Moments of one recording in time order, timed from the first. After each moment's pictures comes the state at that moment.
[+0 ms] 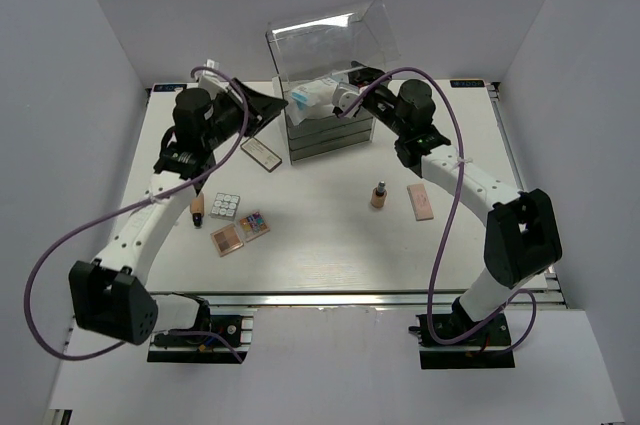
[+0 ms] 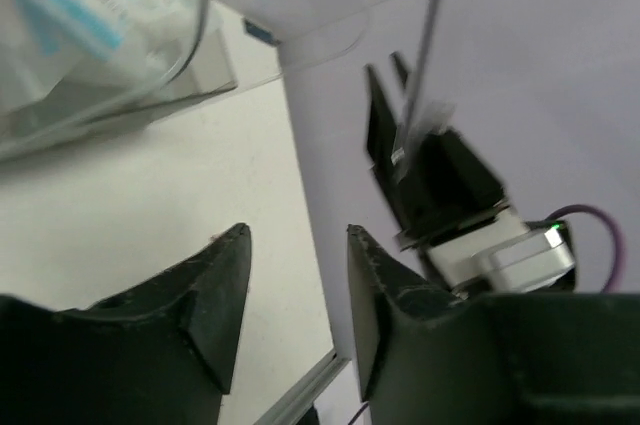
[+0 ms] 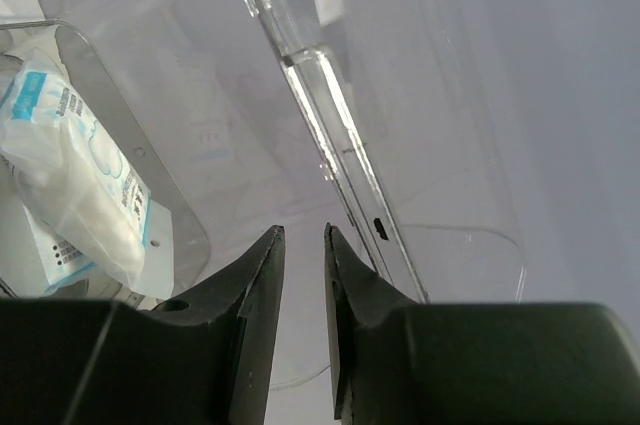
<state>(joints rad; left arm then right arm) -0.26 1.33 1.19 0.05 0.39 -1.03 0.50 1.63 1.26 0.51 -0.30 -1.13</state>
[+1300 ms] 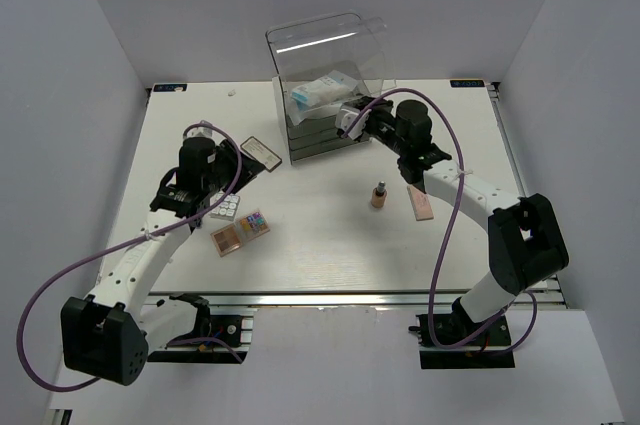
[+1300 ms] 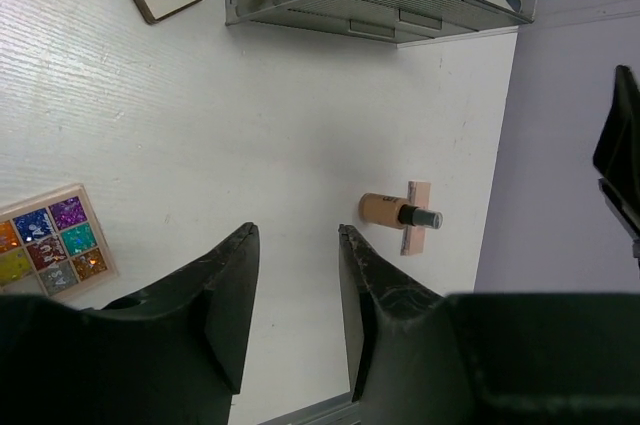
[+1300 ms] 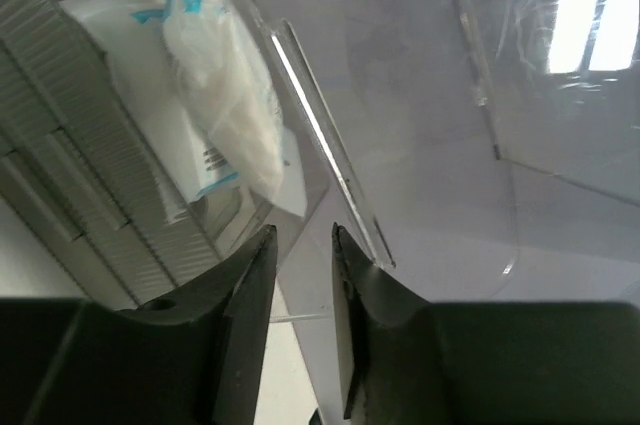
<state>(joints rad) -0.26 1.09 0.84 -0.28 0.14 -0.89 0.50 1.58 1.08 0.46 -0.27 -1.11</state>
